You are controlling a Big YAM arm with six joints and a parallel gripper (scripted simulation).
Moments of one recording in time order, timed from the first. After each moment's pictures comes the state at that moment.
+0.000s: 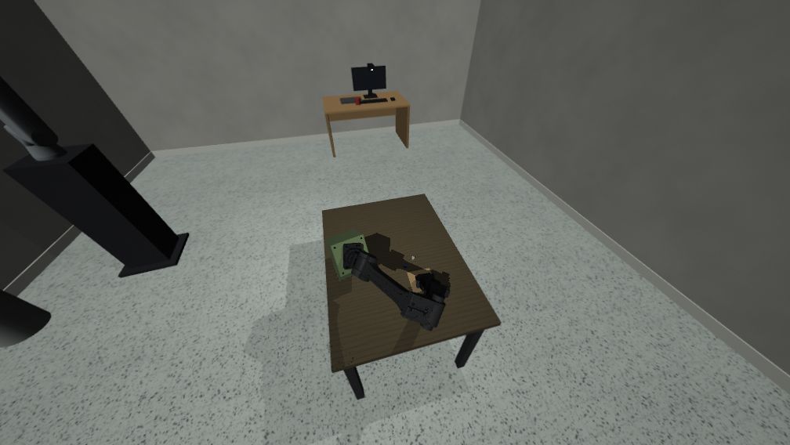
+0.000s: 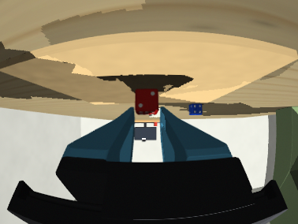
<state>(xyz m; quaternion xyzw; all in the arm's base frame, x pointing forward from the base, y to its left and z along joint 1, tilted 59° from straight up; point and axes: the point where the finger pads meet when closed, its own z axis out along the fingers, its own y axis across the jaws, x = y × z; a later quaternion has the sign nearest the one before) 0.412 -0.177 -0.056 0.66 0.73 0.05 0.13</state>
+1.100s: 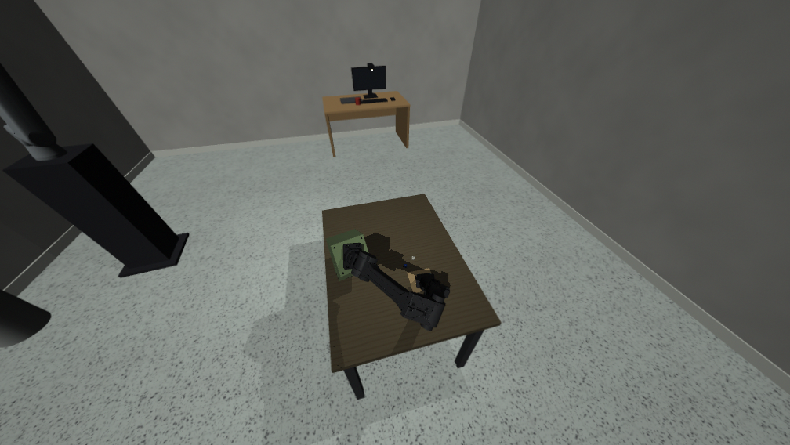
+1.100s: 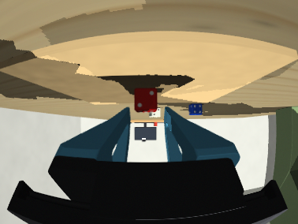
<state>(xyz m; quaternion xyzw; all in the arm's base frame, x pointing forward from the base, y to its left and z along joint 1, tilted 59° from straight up) 0.412 -0.177 -0.056 0.66 0.73 0.05 0.13</state>
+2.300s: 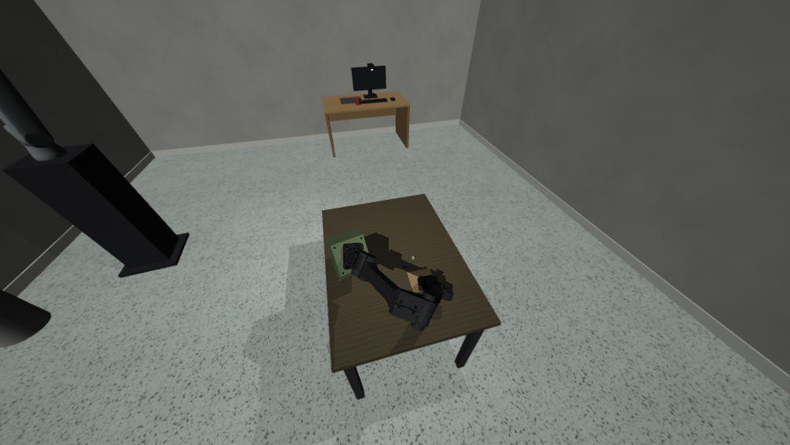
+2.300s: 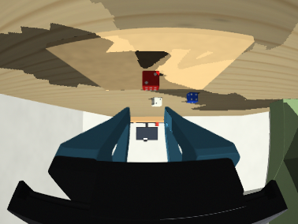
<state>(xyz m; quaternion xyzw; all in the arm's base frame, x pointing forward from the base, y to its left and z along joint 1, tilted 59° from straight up) 0.405 -0.175 -0.015 0.66 0.73 0.06 0.14</state>
